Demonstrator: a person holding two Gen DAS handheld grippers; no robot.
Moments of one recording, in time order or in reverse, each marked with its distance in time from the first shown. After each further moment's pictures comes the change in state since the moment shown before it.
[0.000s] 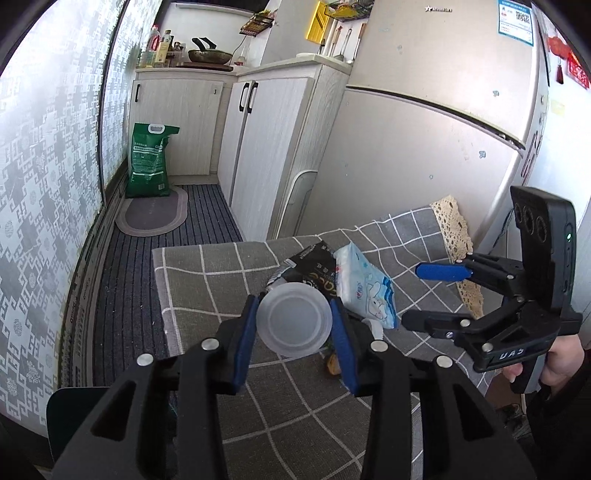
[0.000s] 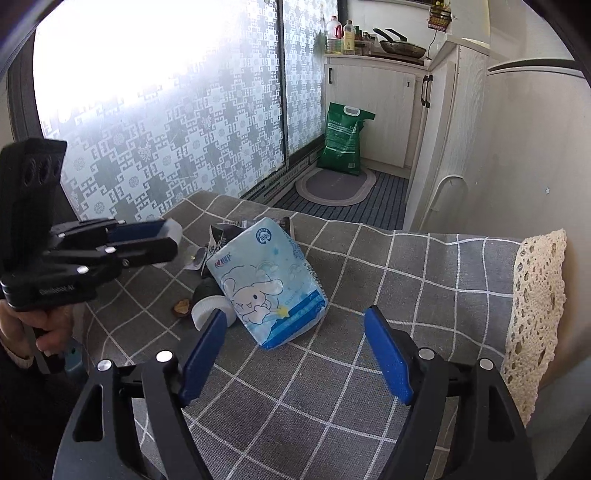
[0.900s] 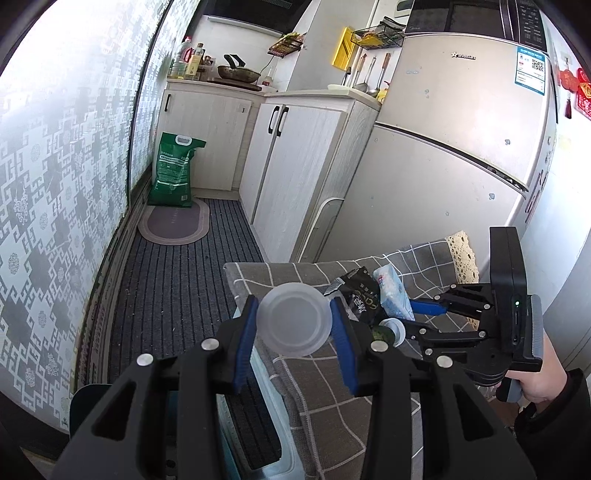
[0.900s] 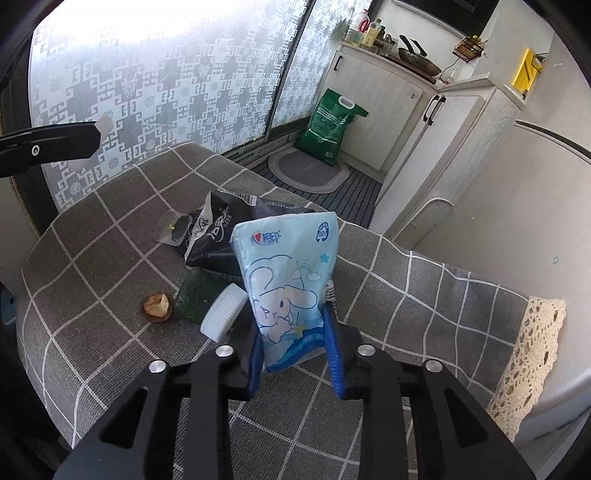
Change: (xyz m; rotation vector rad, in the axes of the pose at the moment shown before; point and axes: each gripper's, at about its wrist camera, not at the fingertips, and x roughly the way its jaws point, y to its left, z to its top) left arm -0.045 0.044 0.003 -0.067 -0.074 0.042; right arm 0.042 0.044 0.012 -0.191 0.090 -0.220
